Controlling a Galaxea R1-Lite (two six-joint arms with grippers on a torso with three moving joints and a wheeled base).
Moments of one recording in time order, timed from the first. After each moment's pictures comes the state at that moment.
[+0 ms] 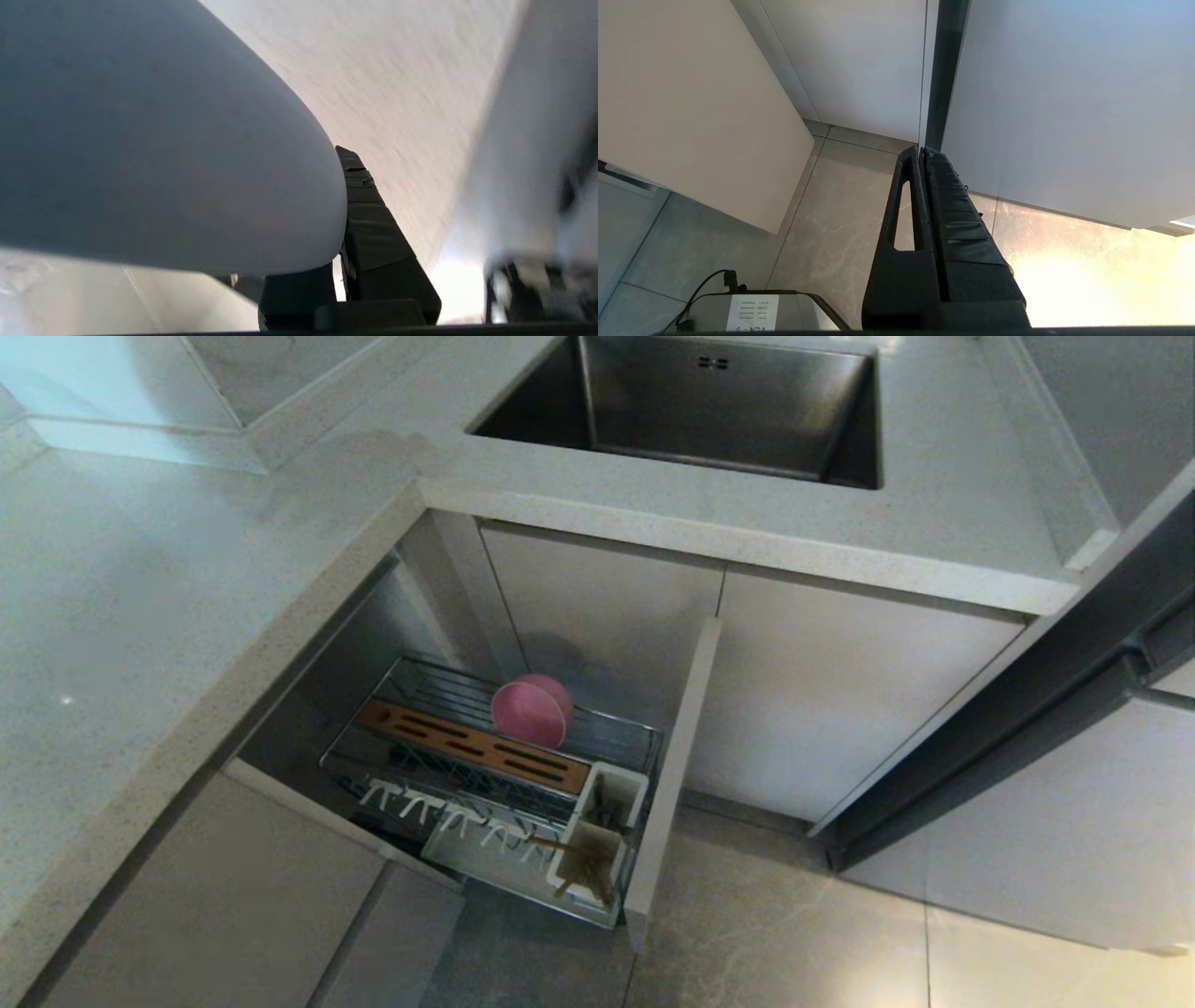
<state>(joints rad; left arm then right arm) 0.03 1.36 -1.79 1.26 0.51 0.46 0.00 0.00 0.00 0.00 0.00 0.03</state>
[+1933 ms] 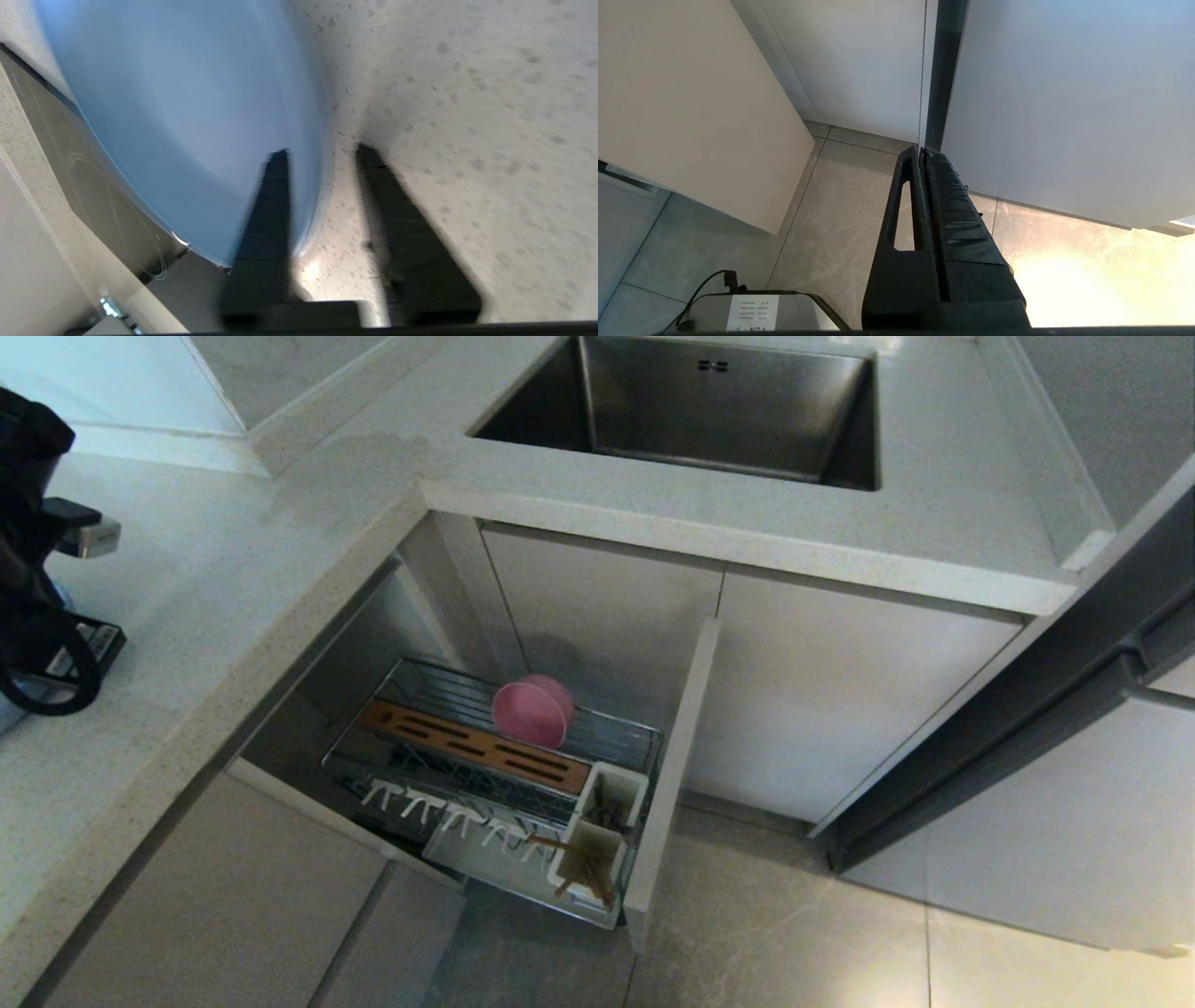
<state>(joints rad) 0.15 1.74 -1.92 1.08 0.52 0.25 0.00 0.00 0.00 0.00 0.00 0.03</state>
